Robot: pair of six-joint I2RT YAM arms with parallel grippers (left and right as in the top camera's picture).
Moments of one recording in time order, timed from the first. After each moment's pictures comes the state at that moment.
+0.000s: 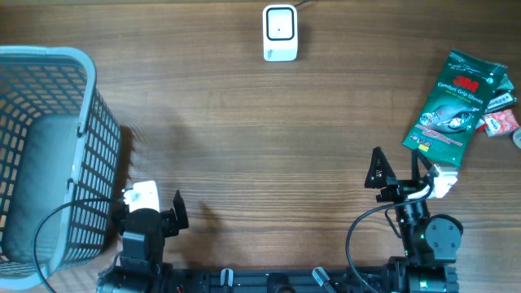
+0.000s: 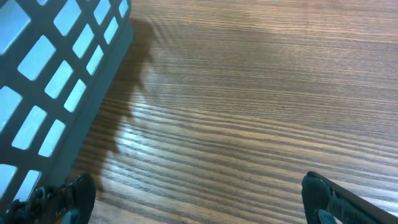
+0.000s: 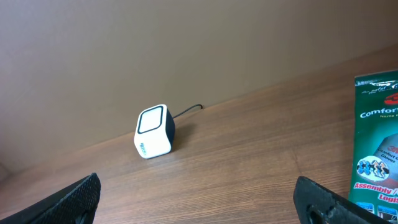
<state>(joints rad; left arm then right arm) -0.19 0.12 0.22 -0.81 -0.31 -0.20 -0.05 0.02 0.01 0.00 -0.15 0.39</state>
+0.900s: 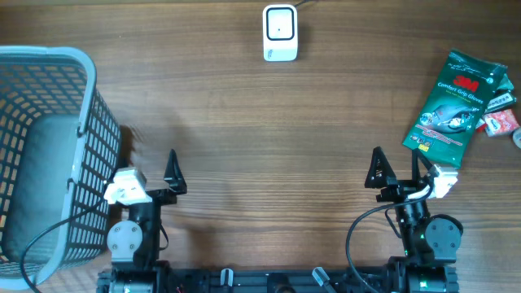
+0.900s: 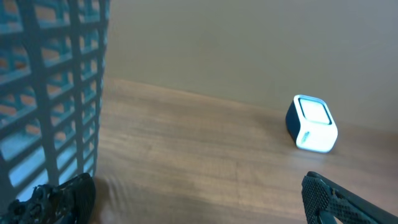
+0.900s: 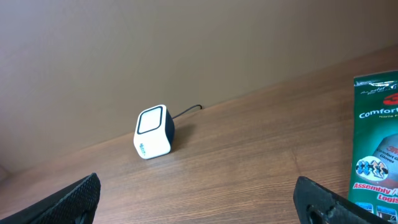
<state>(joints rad) -0.01 0.01 0.03 -0.07 -0.07 -0.20 -0.05 0.01 0.01 0.00 -0.15 0.39</state>
